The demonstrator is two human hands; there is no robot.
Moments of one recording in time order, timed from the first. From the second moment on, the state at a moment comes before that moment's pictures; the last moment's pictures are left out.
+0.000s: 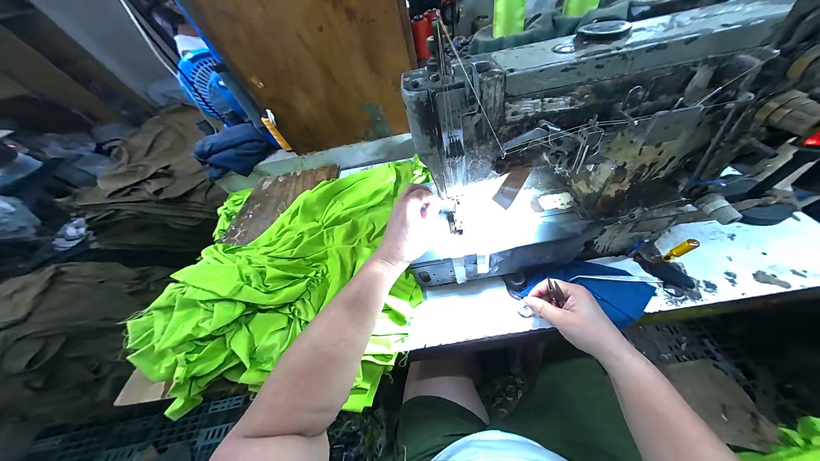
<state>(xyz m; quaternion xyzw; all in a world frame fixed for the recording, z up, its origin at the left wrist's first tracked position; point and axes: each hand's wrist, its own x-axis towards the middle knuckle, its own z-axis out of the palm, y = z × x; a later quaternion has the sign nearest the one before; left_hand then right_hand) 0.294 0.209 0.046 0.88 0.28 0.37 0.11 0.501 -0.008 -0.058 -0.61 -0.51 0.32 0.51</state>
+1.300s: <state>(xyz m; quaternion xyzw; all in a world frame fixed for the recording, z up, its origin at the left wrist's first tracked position) 0.299 0.209 0.056 0.95 0.13 0.26 0.07 0.503 -0.007 -0.060 -0.59 -0.50 0.34 0.53</state>
